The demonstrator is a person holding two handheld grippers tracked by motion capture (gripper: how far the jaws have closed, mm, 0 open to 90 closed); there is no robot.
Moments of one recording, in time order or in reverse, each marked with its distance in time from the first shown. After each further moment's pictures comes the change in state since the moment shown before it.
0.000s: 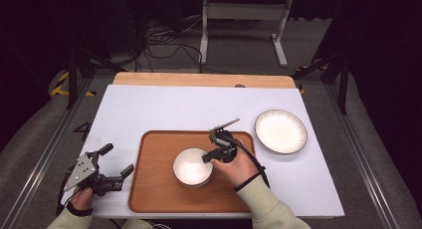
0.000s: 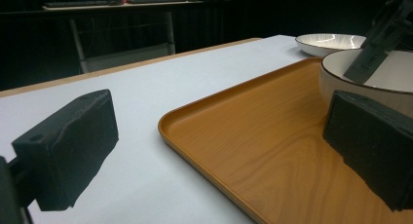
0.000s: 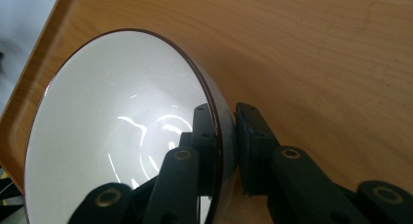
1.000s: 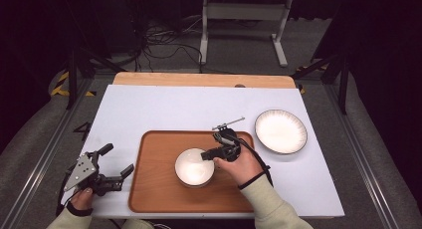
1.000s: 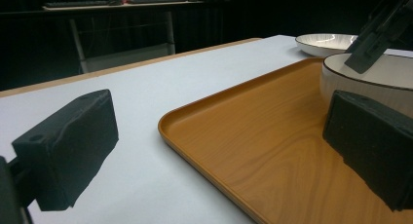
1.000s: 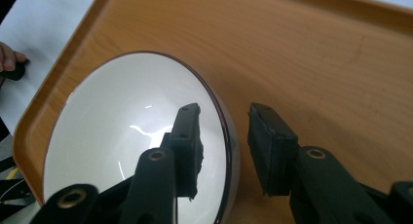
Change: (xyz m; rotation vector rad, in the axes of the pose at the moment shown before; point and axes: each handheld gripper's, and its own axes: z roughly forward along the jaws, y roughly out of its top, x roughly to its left) left arm 0.000 0.000 0.000 0.000 0.000 0.000; right arm -0.007 -0.001 -0.009 -0.085 0.052 -0.059
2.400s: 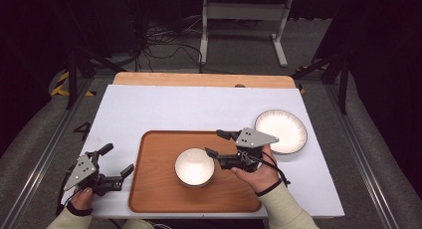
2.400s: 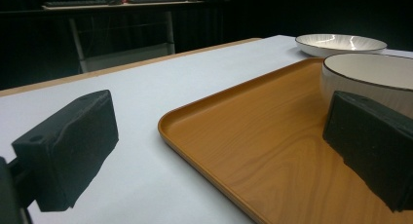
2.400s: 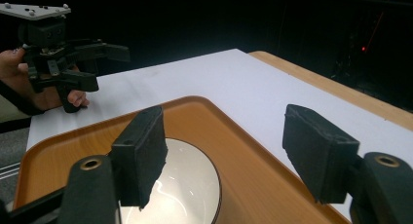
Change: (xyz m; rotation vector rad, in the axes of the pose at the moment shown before) left arm 0.000 0.000 0.000 -0.001 0.000 -0.004; right arm -0.005 -0.038 -0.053 -0.640 0.080 -0.554
